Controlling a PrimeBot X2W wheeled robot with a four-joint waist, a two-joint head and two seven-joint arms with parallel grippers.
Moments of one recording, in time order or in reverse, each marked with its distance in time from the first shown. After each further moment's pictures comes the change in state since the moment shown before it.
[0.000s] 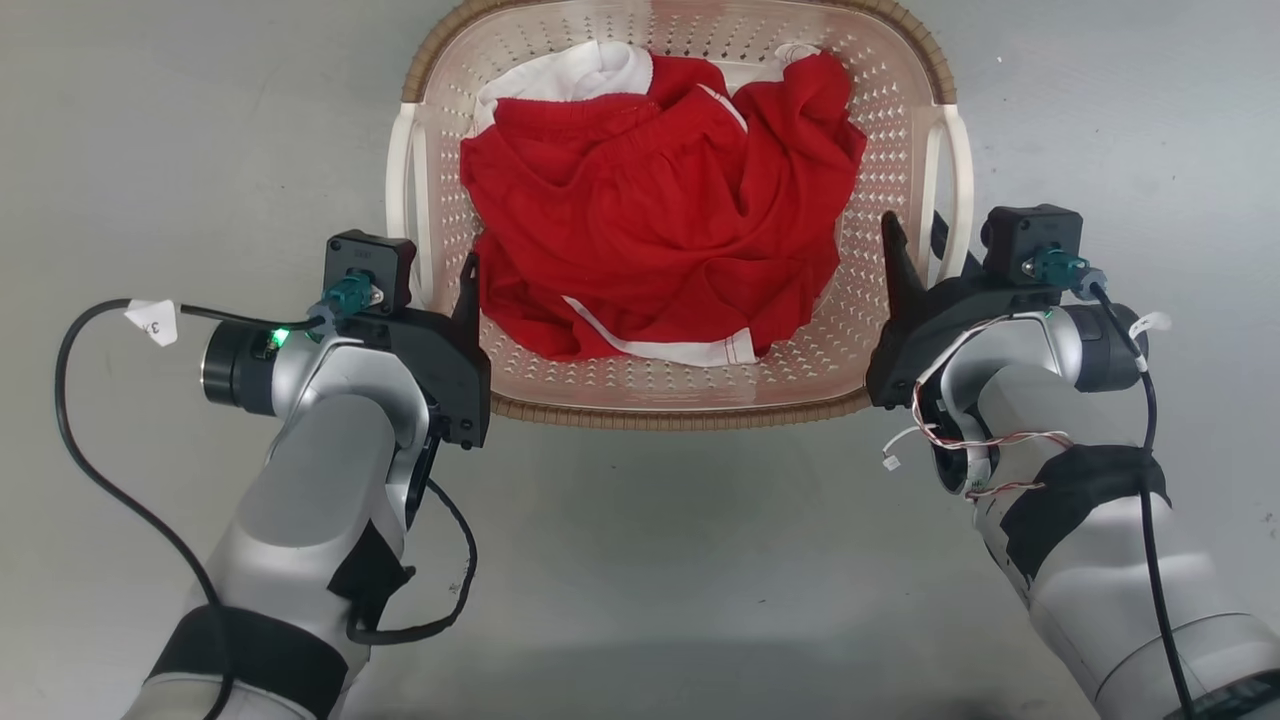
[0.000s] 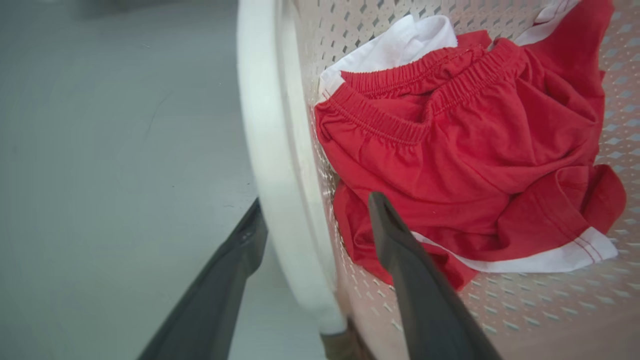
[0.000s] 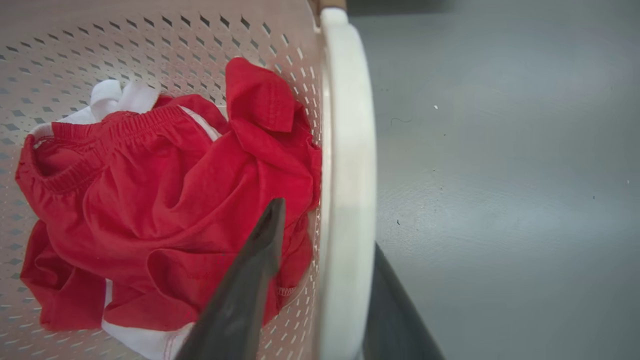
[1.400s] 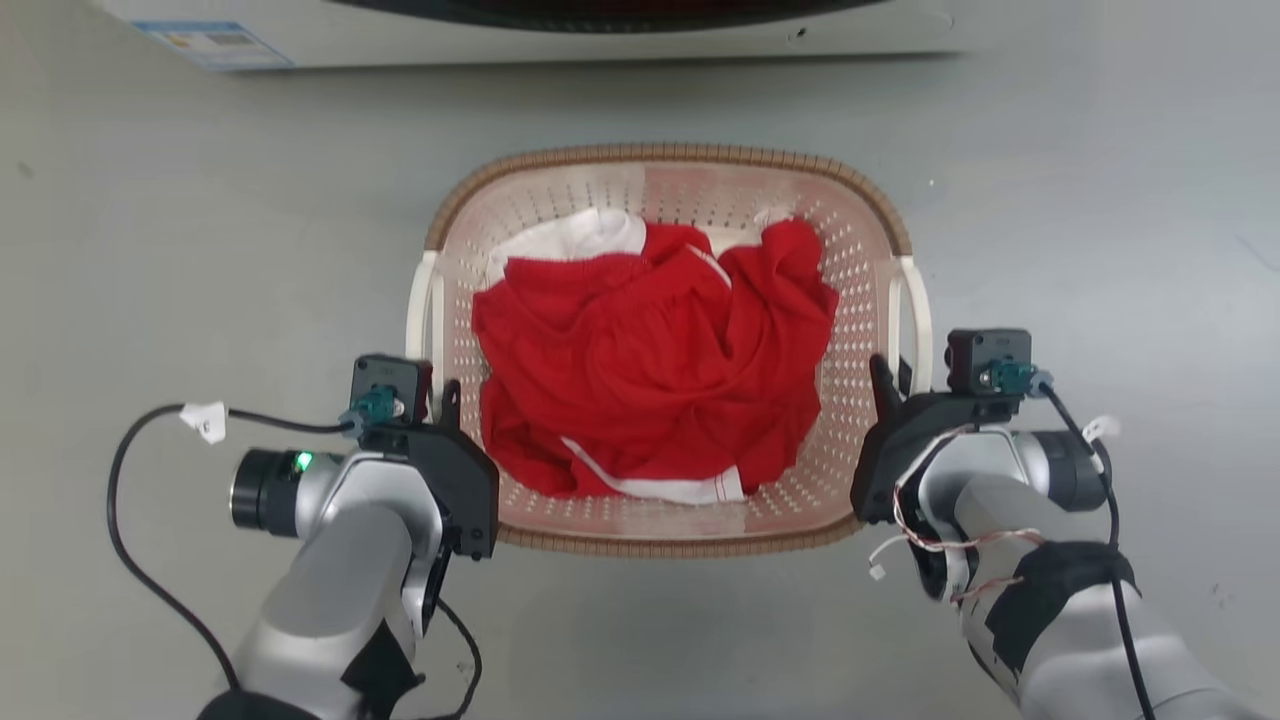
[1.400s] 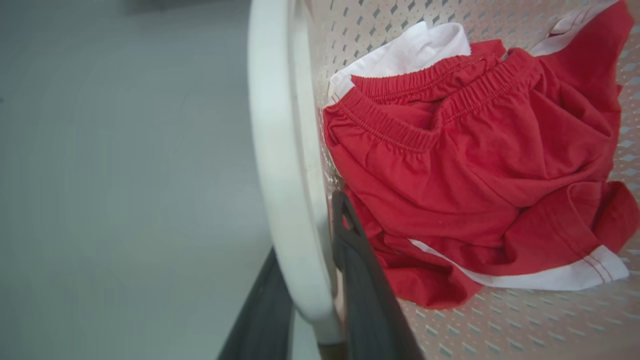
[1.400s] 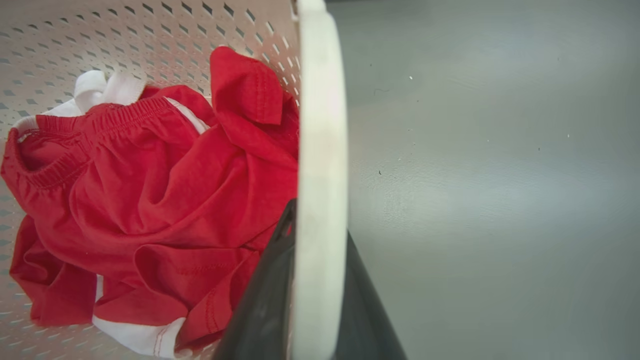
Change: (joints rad) left arm 0.114 0.011 -0.178 0.035 -0.180 0.054 0.013; right arm 0.108 -0.011 0.218 0.023 0.231 -0.042 0.048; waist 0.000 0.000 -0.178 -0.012
